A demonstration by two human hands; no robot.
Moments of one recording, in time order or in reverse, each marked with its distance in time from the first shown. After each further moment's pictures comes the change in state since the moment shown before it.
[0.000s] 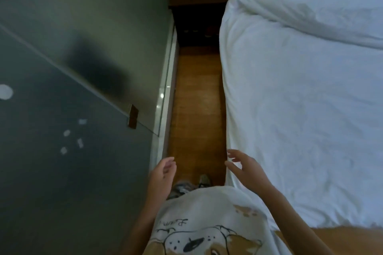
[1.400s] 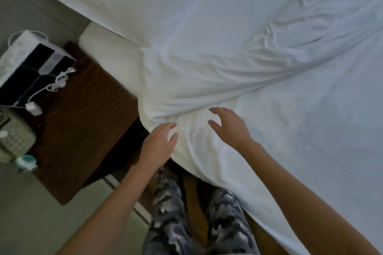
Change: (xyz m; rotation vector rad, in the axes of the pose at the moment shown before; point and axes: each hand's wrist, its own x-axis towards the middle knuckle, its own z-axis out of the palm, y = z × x) left_hand 1.013 0.631 0.292 0.979 -0.765 0.637; right_hand 0.905 0.060 -0.499 0.237 0.463 0.522
